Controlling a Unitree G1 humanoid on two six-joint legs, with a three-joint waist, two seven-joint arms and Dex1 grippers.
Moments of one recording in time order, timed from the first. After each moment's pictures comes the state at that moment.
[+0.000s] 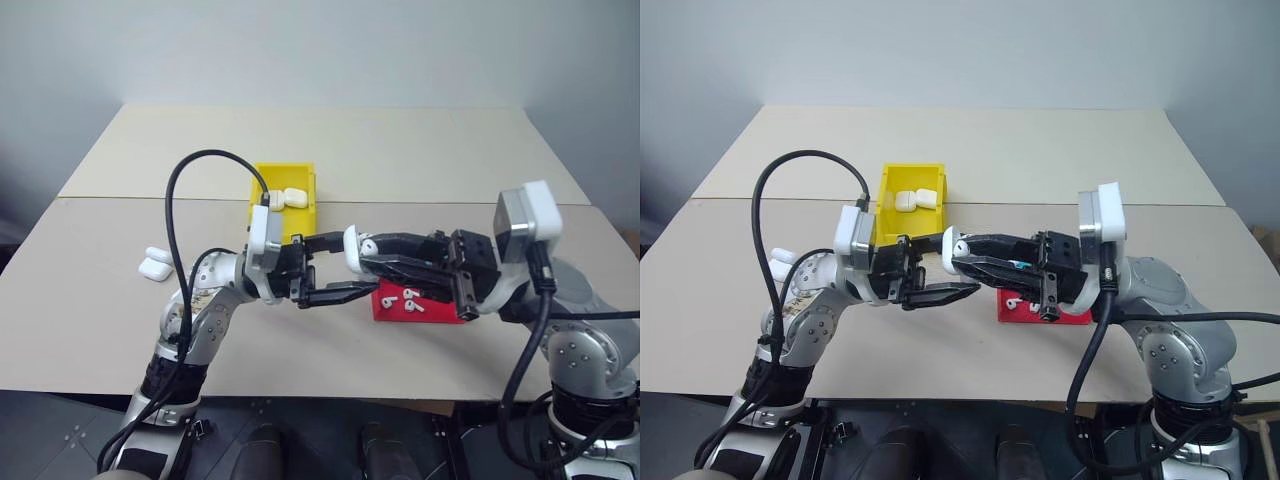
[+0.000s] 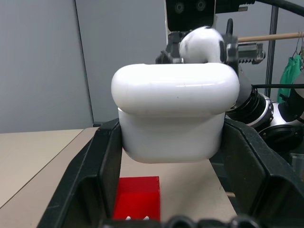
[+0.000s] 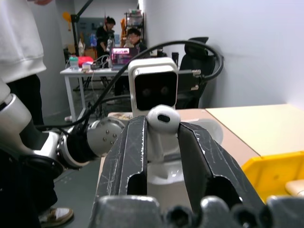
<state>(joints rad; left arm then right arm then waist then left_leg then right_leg) -0.50 0.33 -0.11 -0.21 -0.63 0.26 -1.15 -0.40 -0.57 -0.14 -0.55 0.91 0.62 0.95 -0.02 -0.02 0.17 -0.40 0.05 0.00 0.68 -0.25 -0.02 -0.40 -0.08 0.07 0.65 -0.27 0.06</state>
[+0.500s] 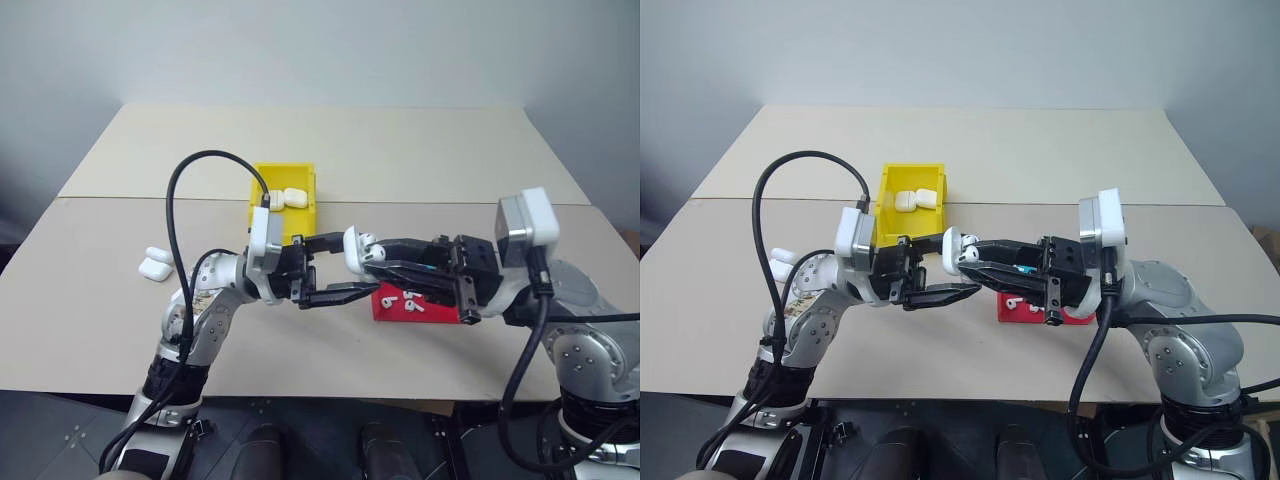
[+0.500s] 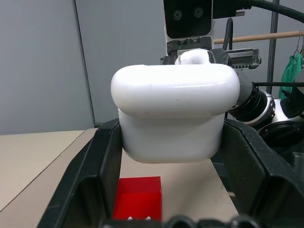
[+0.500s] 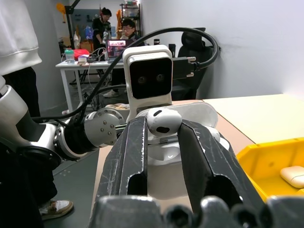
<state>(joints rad) -0.50 0.33 -0.11 -0.20 -0.61 0.24 -1.16 -0.38 -0.60 -0.15 -0.55 0.92 0.60 0.95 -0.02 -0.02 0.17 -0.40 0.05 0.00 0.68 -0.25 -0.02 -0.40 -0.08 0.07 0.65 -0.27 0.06</state>
